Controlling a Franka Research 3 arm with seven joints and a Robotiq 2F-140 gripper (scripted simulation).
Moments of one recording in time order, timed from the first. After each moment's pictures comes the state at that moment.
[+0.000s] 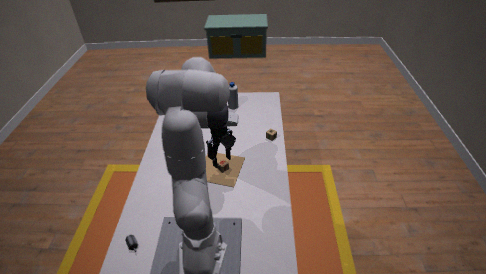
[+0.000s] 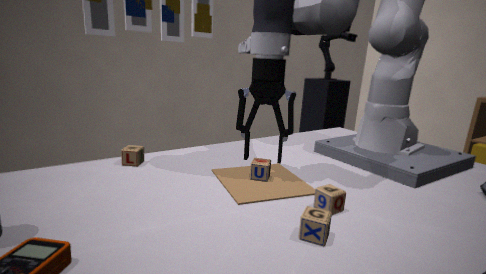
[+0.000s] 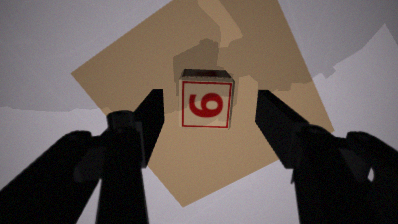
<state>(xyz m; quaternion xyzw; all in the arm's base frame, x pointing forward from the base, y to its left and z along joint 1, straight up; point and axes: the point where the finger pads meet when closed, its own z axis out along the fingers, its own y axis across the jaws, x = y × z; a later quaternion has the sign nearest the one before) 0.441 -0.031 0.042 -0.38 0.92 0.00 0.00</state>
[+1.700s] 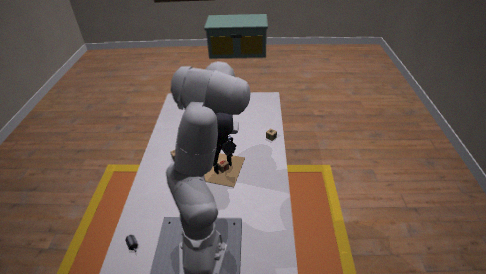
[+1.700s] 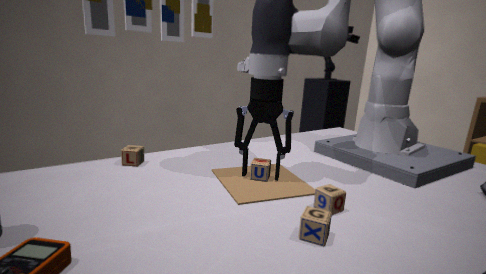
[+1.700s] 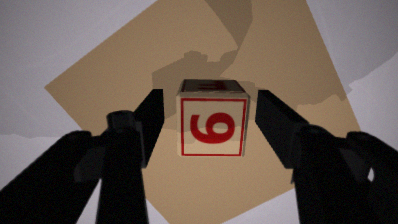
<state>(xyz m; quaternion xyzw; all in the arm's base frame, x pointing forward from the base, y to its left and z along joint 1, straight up) 0.443 -0.033 -0.002 -0.37 0.93 0.00 0.00</state>
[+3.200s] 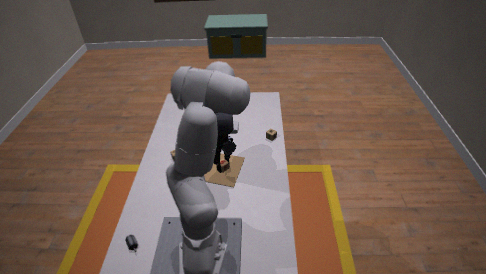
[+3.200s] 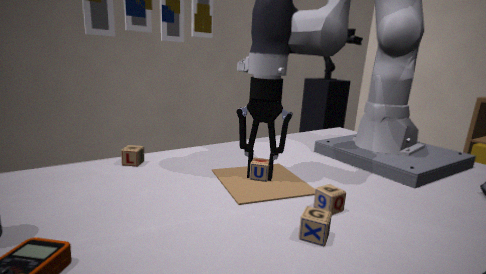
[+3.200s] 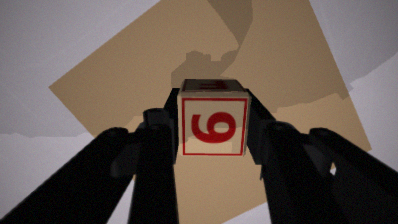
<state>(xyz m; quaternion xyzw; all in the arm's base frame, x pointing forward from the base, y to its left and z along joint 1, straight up) 0.444 -0.034 -0.001 -0.37 0.93 0.00 0.00</state>
